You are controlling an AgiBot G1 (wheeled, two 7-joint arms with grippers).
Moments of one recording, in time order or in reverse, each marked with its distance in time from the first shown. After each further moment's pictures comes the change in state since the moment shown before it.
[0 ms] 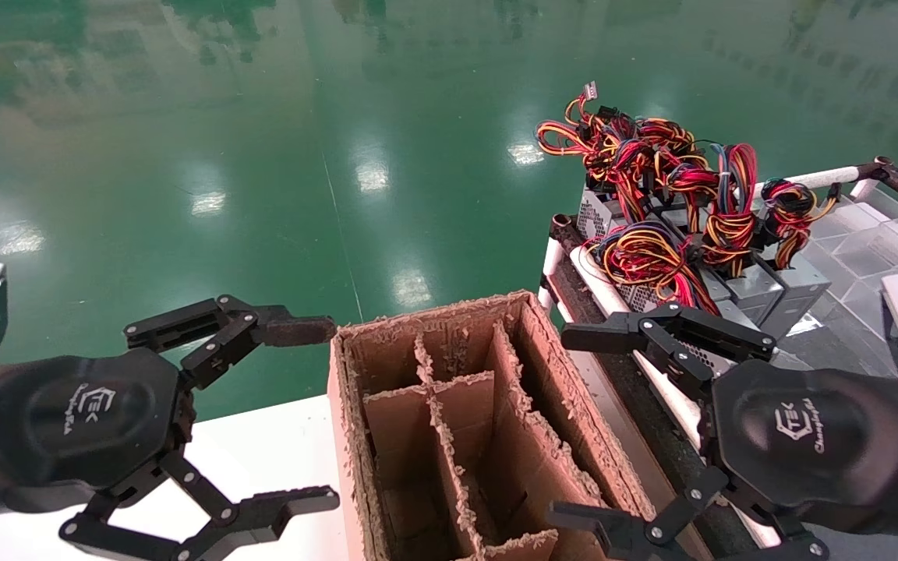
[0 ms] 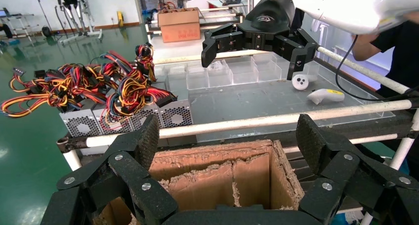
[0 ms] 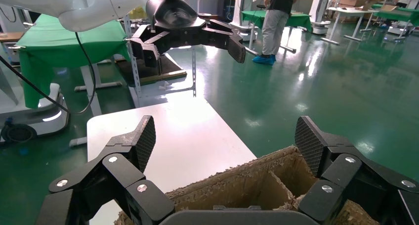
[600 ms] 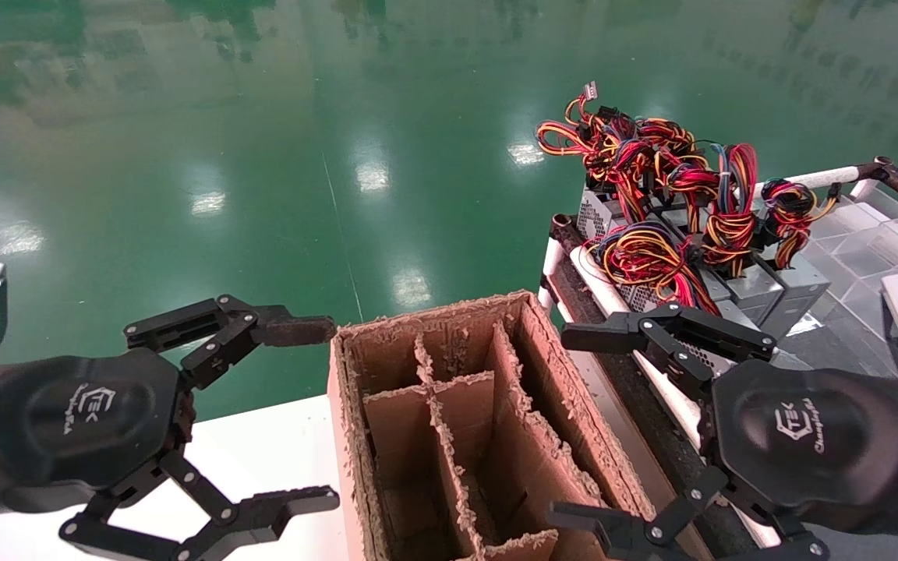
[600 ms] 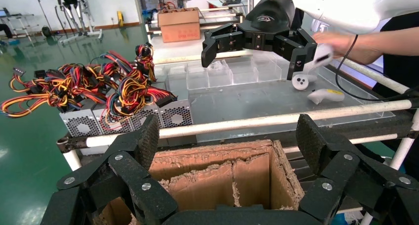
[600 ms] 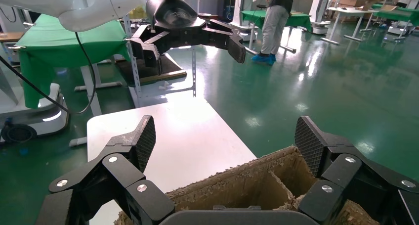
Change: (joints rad) left arm 0.000 0.000 0.000 0.000 0.000 0.000 0.000; right arm 0.000 0.000 0.000 0.000 0.000 0.000 0.000
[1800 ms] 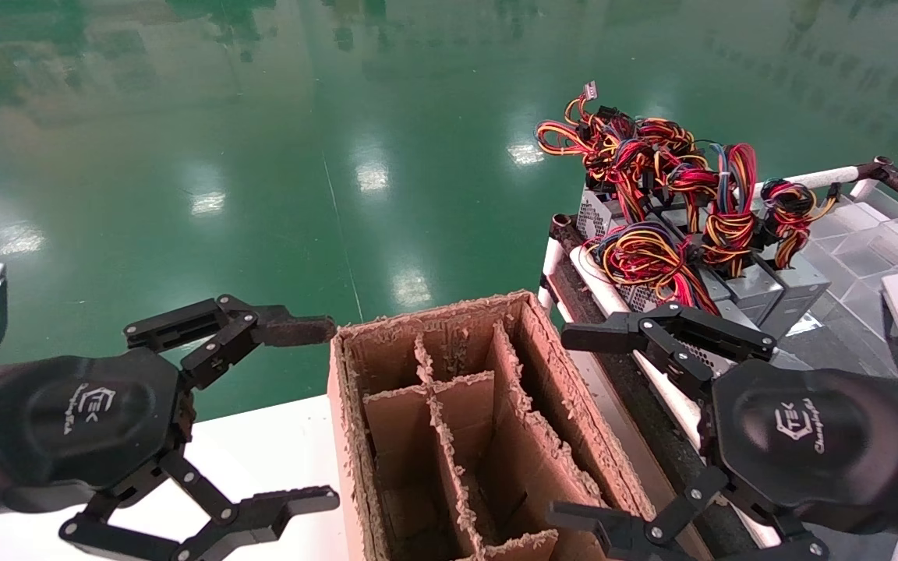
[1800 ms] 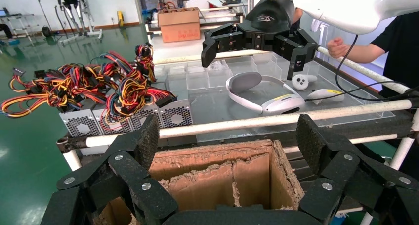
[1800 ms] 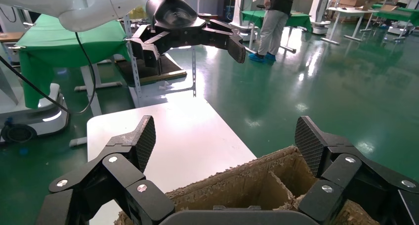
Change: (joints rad) left arm 0.000 0.000 0.000 0.000 0.000 0.000 0.000; right arm 0.000 0.000 0.000 0.000 0.000 0.000 0.000
